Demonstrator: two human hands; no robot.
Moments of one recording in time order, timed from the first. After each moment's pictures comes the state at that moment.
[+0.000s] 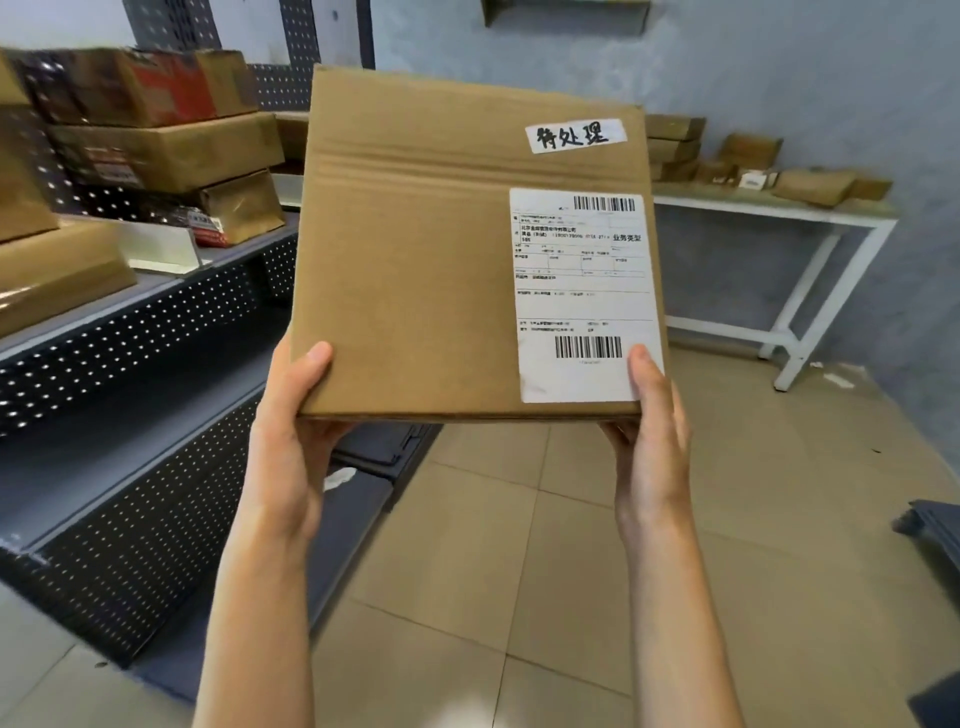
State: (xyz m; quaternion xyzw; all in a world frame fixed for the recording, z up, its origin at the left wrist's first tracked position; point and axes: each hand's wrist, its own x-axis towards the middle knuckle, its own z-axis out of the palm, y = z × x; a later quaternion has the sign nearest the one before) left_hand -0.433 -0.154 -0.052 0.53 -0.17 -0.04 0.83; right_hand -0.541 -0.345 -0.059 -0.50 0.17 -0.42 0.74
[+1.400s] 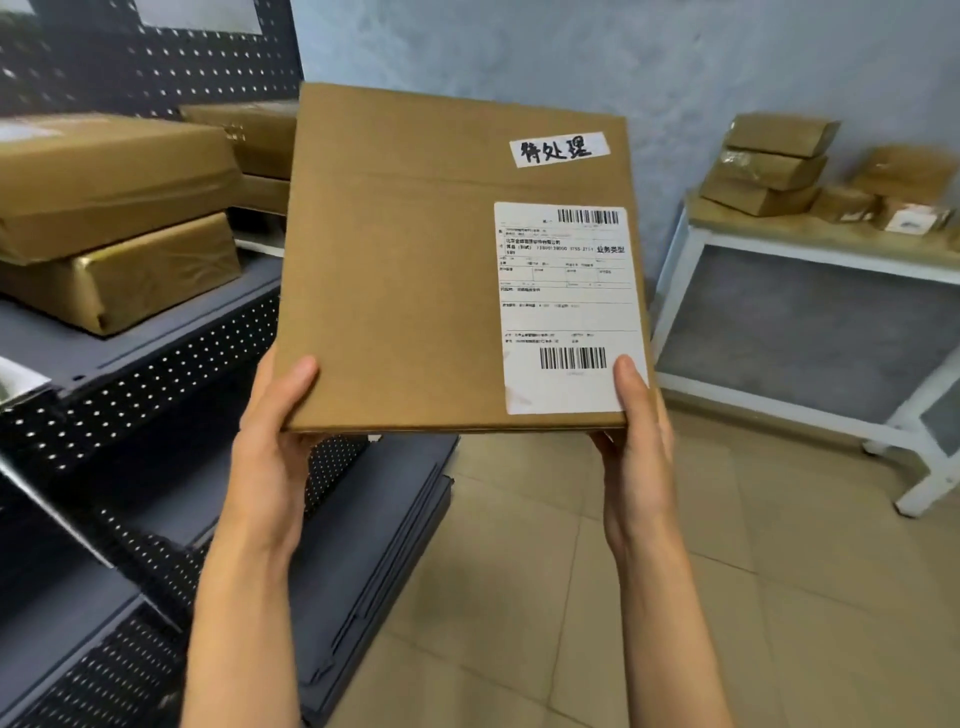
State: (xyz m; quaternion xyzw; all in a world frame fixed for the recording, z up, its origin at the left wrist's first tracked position) left_hand 0.134 -0.581 -0.073 0.56 -0.14 0.00 0.82; right_hand 0.042 -0.788 -0.088 -0.53 0.15 -0.36 0.75
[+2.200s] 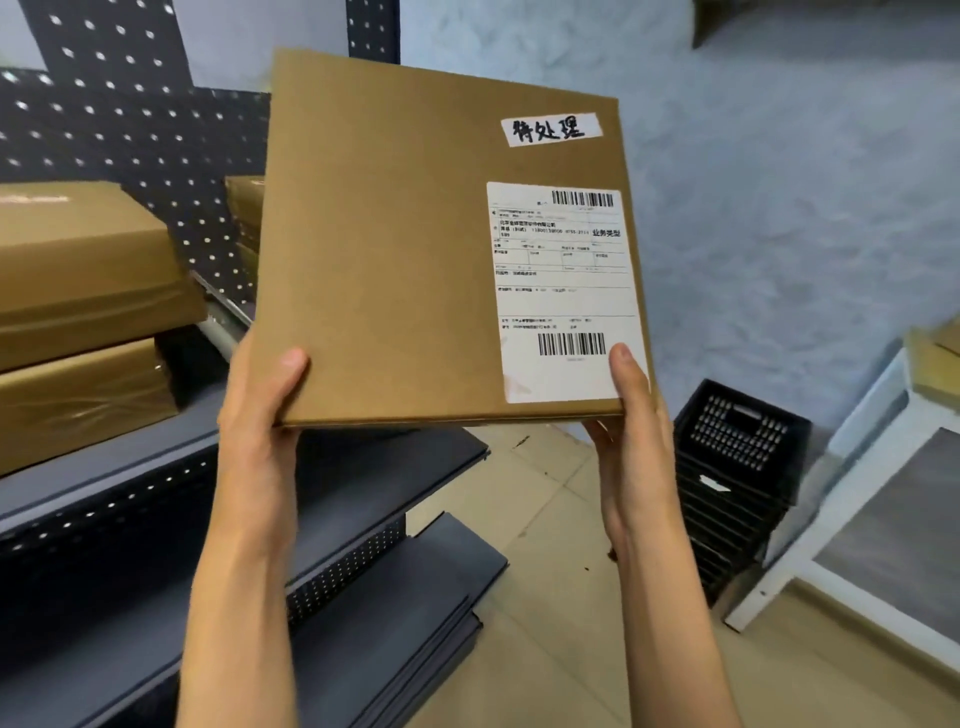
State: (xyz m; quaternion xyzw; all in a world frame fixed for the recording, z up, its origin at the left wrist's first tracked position) left_hand 0.388 -0.734 -0.037 0.53 -0.08 0.22 0.81; right_hand 0.380 -0.958 -0.038 -0.58 0.02 -0.22 0.79
